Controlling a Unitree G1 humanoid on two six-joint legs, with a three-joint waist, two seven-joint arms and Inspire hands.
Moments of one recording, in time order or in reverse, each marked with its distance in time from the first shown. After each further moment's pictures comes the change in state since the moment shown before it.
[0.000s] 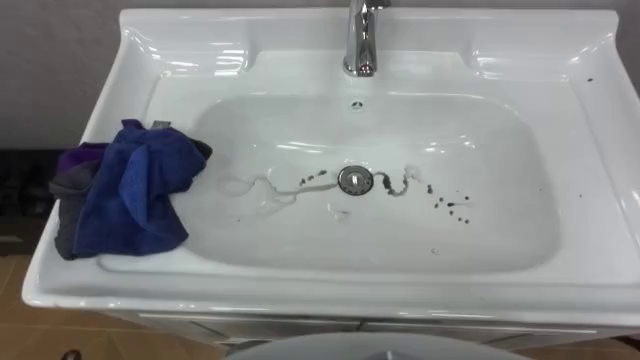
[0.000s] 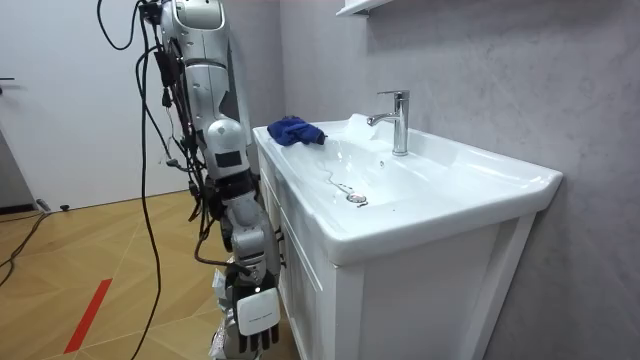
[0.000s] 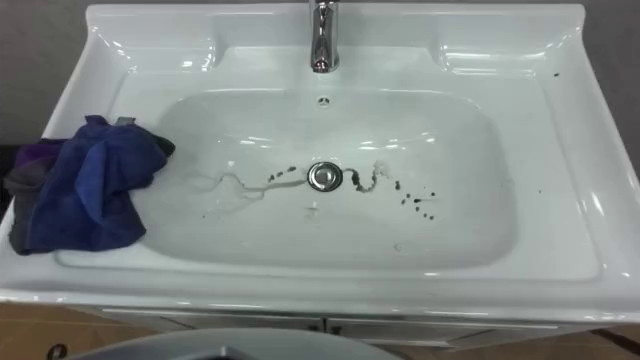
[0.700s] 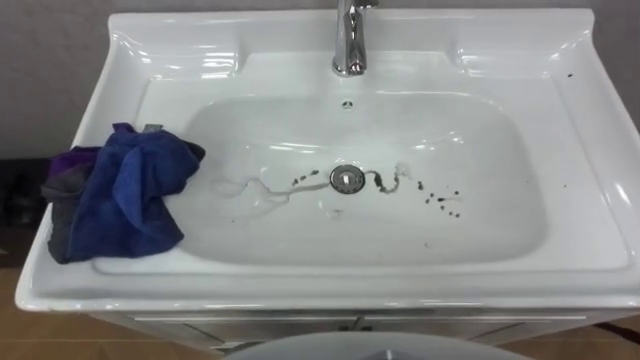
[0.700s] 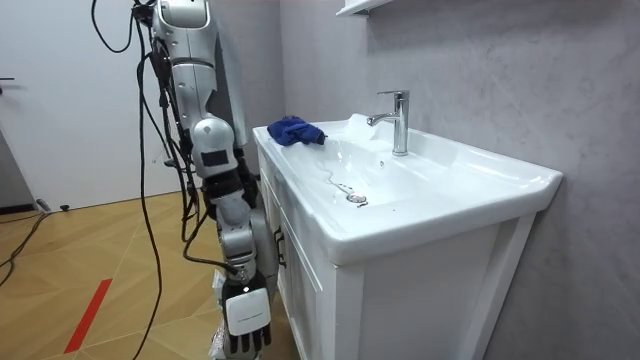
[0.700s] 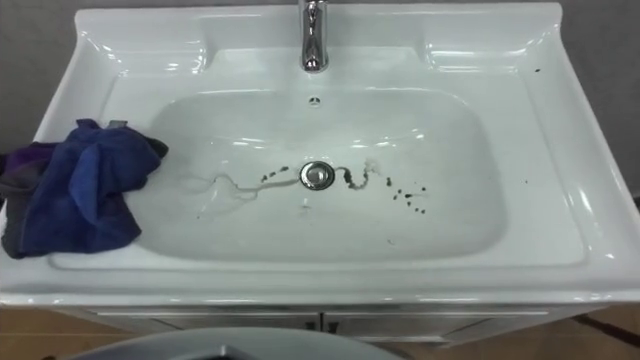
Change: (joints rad) left arm 0.014 0.001 0.008 0.004 0.016 -0.001 -0.001; right arm -0.003 0.013 0.001 0.003 -0.004 0.006 -0.028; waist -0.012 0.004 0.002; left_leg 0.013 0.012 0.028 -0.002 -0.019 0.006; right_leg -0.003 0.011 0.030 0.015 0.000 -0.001
